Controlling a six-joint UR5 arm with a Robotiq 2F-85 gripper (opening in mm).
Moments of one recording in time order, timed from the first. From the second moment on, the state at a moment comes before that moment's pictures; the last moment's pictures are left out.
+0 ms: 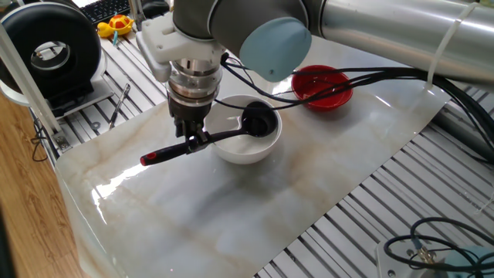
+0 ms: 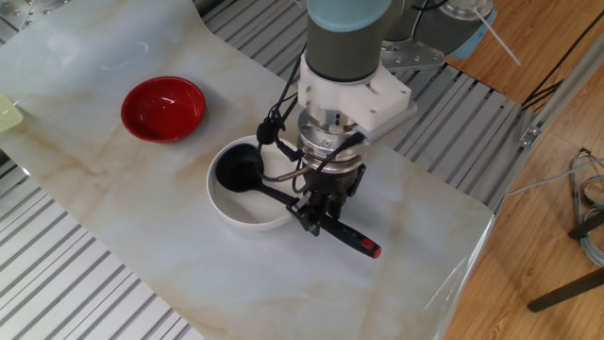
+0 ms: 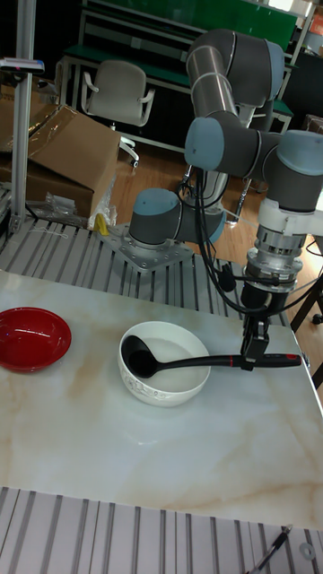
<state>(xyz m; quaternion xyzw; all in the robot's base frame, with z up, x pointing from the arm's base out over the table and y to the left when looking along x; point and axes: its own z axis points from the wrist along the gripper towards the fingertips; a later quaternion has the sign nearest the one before) 0.535 0.194 0.110 -0.65 0.76 0.00 0.09</state>
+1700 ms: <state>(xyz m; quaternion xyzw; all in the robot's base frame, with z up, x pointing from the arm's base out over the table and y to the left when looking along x) 0.521 0.204 0.099 -0.63 0.76 0.04 0.12</state>
